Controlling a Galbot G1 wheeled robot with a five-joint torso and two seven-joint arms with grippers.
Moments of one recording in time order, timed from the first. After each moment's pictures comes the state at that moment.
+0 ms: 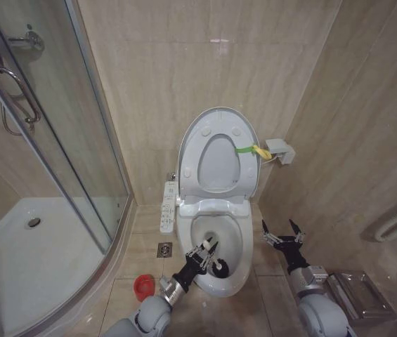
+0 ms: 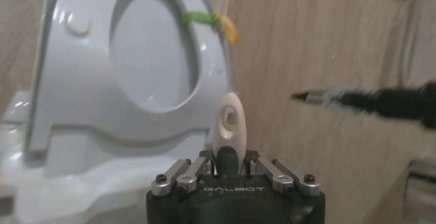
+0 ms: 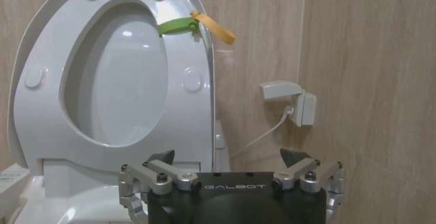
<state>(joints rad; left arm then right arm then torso) 0.91 -1.16 0.35 -1.38 -0.49 -0.54 0.11 -1.43 1.20 0.59 1.83 0.33 0.17 0.10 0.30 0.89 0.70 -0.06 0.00</state>
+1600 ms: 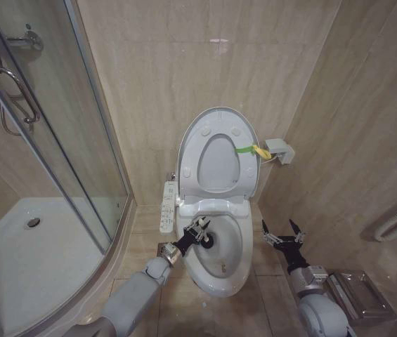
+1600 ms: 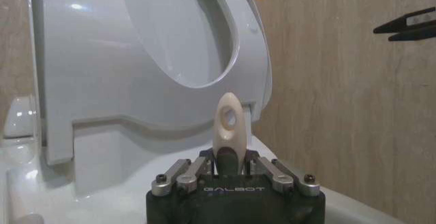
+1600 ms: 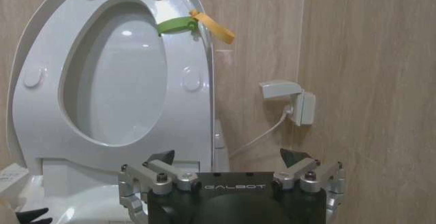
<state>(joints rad) 0.59 -1.39 0.32 -0.79 -0.44 -0.67 0.30 -1.43 1.20 0.59 1.83 0.33 0.17 0.10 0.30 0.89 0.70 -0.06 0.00</state>
